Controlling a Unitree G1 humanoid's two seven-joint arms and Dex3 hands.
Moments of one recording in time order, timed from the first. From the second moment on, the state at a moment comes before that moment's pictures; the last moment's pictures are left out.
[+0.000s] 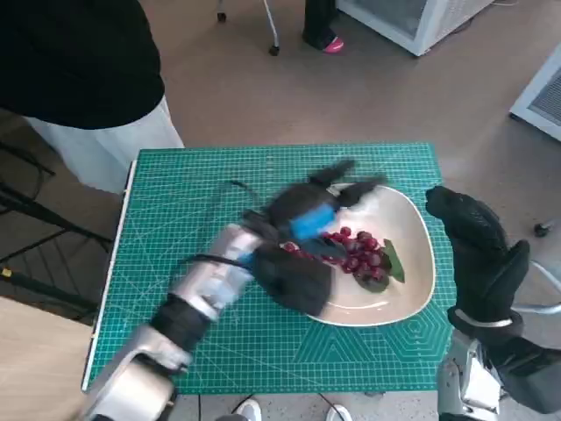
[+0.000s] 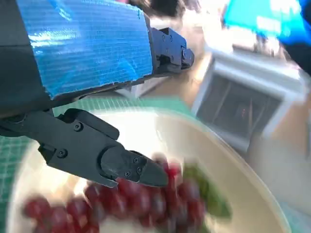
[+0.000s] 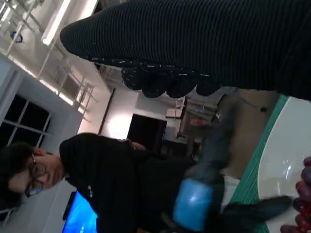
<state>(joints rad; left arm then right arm) -0.79 0.21 -0.35 0.60 0.44 -0.32 -0.17 -0.30 -0.13 -0.22 0.32 0.37 -0.69 0.47</state>
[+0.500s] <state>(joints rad) -0.58 0.19 -0.05 0.46 -0.17 -0.38 -0.45 -0.32 -0.13 -0.21 0.32 0.37 -0.68 0.47</state>
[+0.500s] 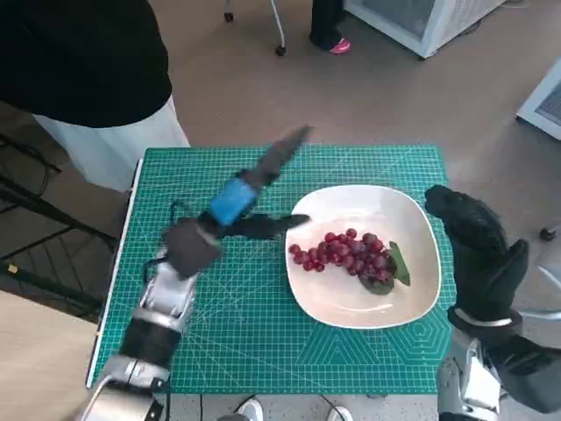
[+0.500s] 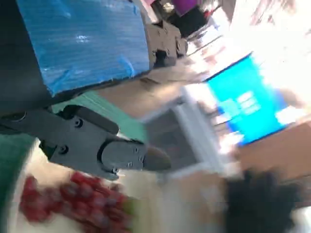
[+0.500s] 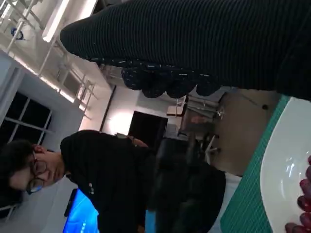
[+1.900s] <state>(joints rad) -0.24 0.16 0.16 0.21 -0.44 -0.49 -0.61 -0.34 -0.13 -0.19 0.34 0.36 -0.68 0.49</state>
